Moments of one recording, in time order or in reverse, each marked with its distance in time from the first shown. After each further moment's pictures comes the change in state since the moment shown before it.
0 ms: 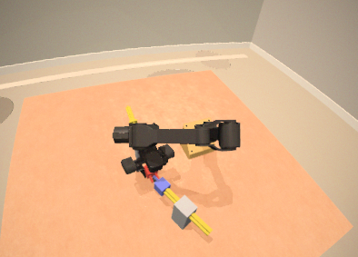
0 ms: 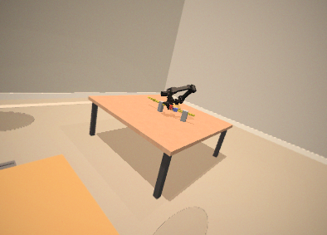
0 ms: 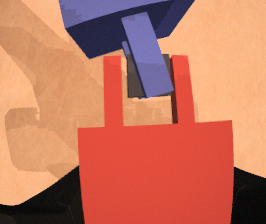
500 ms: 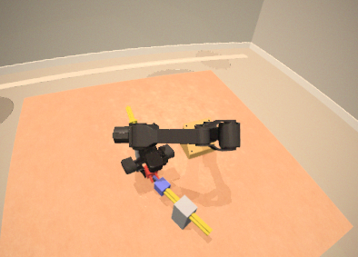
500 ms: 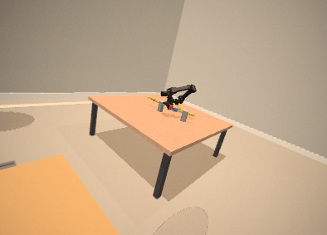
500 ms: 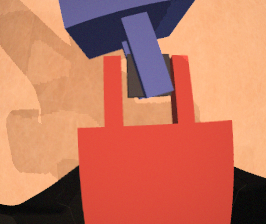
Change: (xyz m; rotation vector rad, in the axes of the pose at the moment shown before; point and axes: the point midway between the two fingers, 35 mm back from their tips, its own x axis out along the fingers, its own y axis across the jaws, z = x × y) arm 0.000 0.000 0.000 0.000 0.000 0.000
